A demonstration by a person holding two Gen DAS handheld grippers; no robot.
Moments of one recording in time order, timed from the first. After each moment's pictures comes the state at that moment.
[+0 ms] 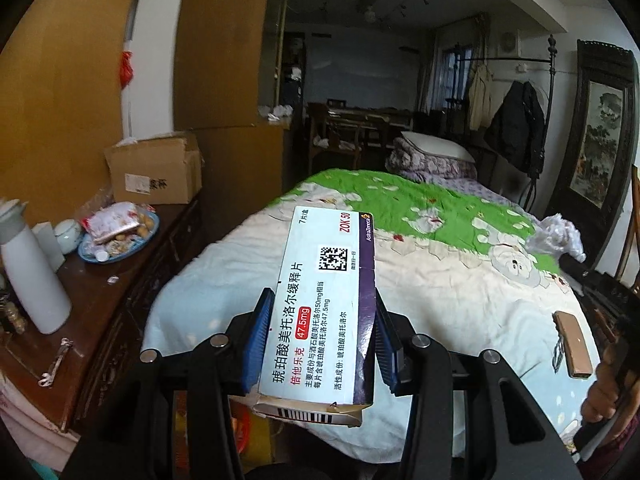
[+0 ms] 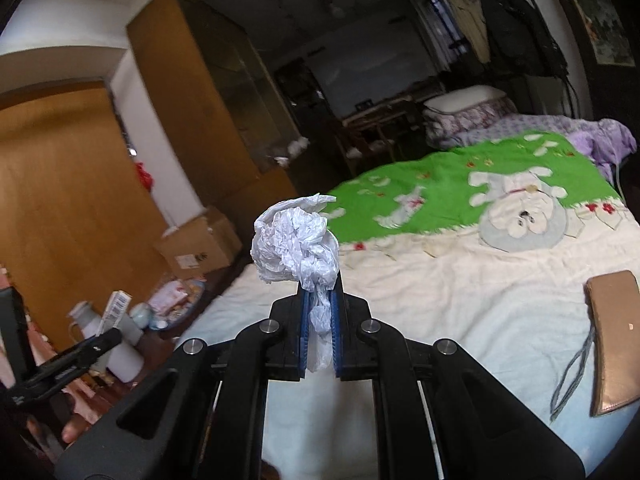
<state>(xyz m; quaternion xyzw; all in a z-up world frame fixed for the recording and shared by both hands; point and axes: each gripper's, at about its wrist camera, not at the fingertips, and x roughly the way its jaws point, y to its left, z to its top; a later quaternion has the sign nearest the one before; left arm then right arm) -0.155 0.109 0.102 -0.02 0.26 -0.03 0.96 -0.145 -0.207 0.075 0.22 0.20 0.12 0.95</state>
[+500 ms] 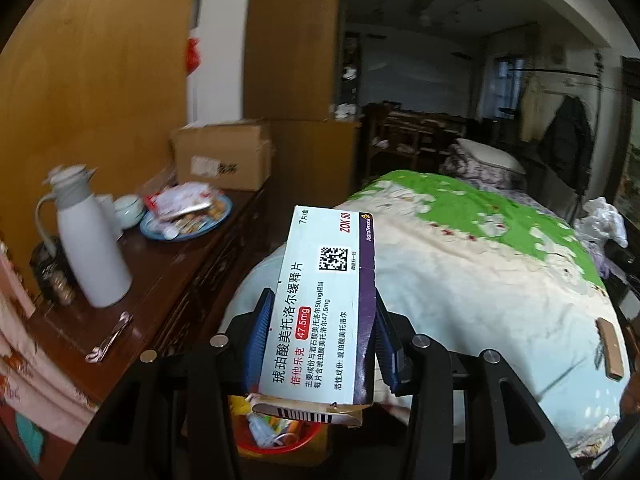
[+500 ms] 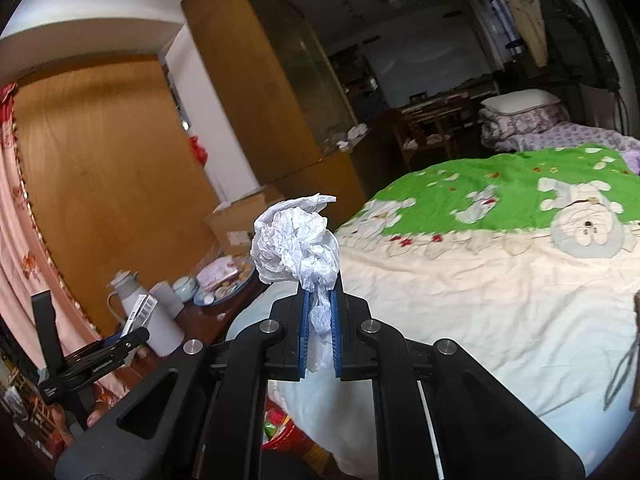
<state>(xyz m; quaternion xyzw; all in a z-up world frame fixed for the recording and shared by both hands) -0.185 0.212 0.089 -0.04 0.27 0.06 0.96 -0.144 -0.127 0.093 0.18 0.21 0.21 0.94</state>
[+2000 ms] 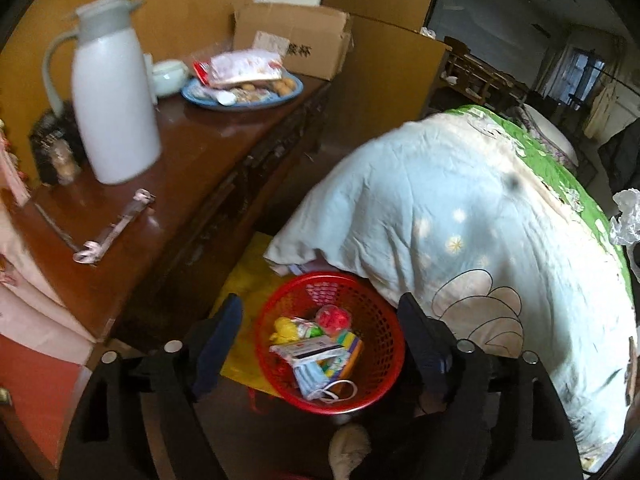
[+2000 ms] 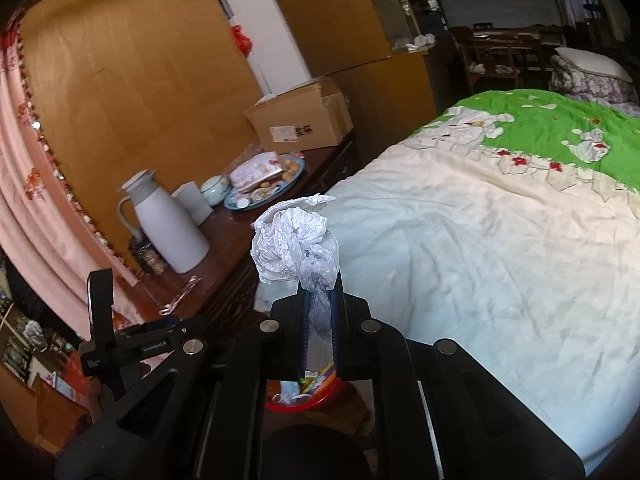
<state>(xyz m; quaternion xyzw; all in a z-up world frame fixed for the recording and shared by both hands) -0.154 0.347 -0.025 -0.14 0.42 0.12 0.89 -0.089 0.029 0.037 0.10 0.35 0.32 0.88</state>
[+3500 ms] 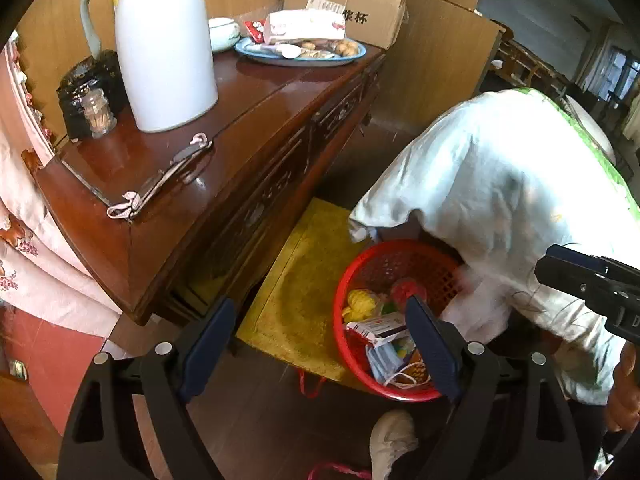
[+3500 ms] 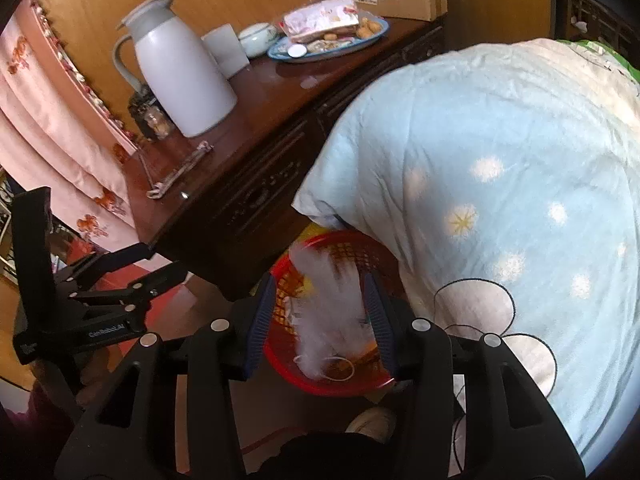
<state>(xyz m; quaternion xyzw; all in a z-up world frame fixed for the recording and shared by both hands) -0.170 0.410 -0.083 -0.15 0.46 0.17 0.86 -0.051 0.217 -0.067 -0.05 0.49 0.40 0.78</state>
